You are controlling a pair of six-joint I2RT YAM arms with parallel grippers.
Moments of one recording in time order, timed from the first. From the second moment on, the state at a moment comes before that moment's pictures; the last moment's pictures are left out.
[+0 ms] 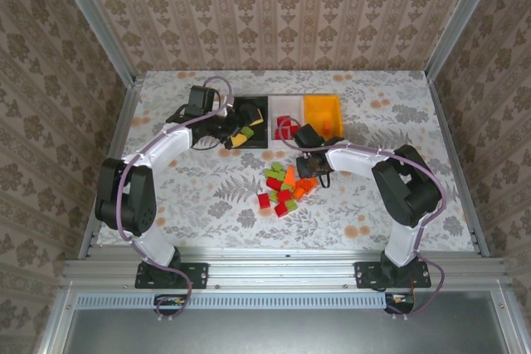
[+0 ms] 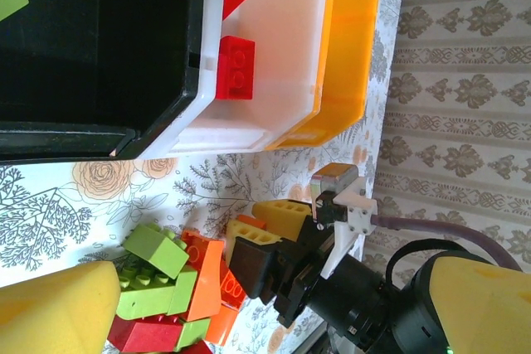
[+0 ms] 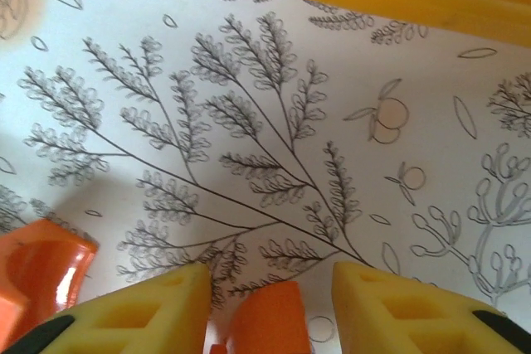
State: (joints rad) left arm -0.35 1.67 1.21 -0.32 0.72 -0.85; right arm 0.55 1.81 1.08 -0.49 0.17 0.35
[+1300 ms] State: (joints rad) left arm -0.28 1.68 1.21 -0.32 0.72 -0.85; right arm 0.34 2.07 1.64 -0.58 0.32 0.28
